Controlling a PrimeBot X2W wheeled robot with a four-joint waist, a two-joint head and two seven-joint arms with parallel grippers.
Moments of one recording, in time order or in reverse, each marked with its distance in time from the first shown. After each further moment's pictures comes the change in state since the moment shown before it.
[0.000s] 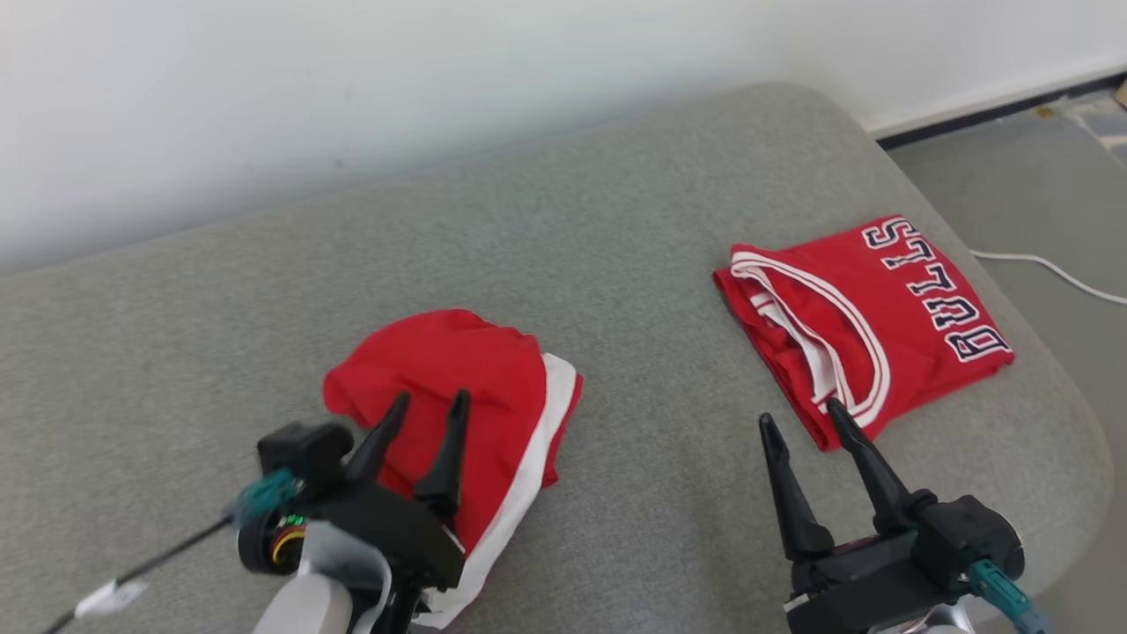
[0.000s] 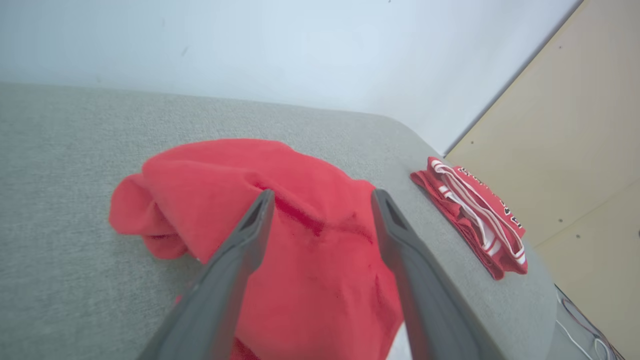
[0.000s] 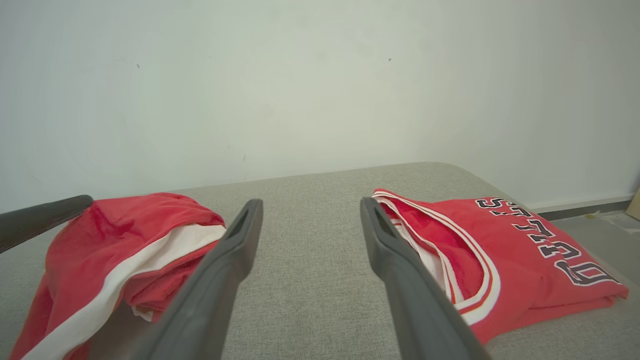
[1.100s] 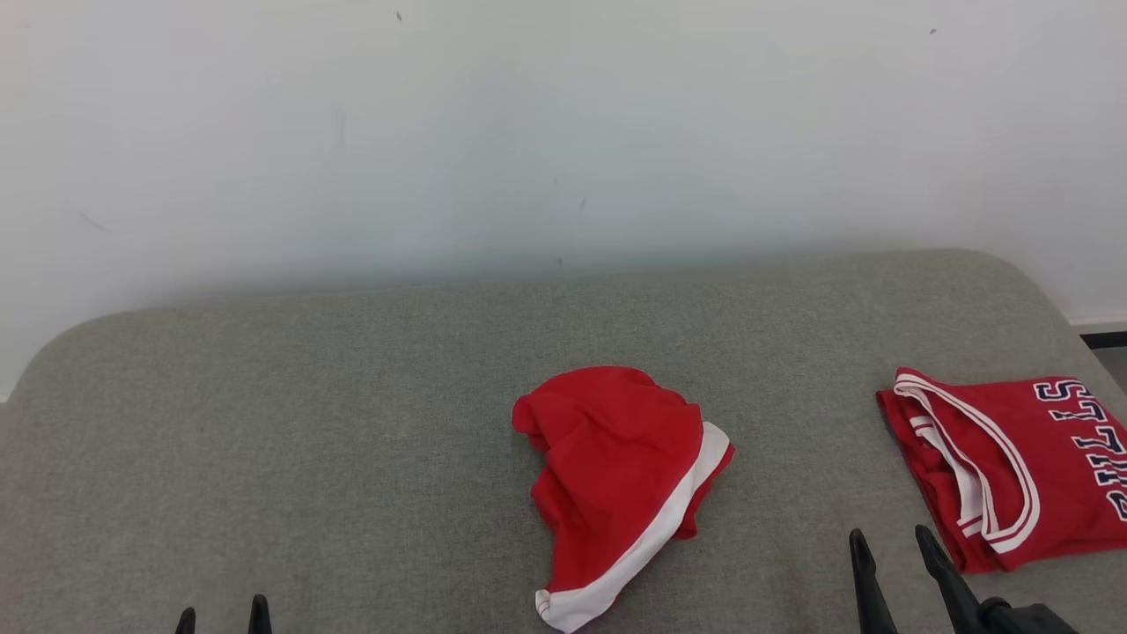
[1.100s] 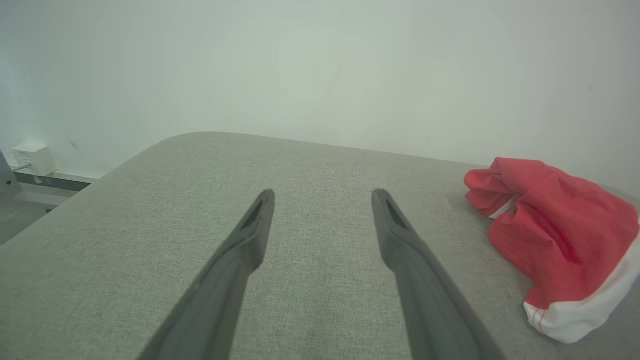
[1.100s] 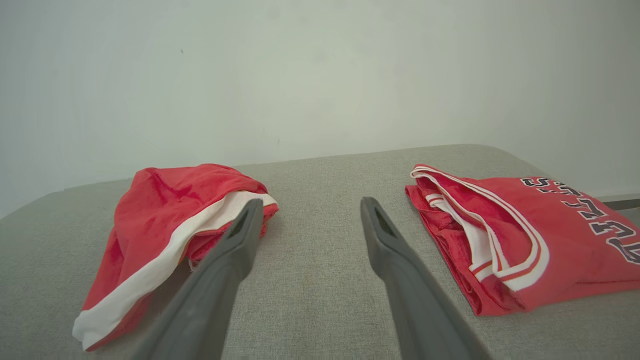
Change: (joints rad) left arm 0.547 -0.046 0.449 -0.194 0.355 -0.072 -0.304; right arm 0.226 0.000 -0.171 0.016 0.000 0.000 0.029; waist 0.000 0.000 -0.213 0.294
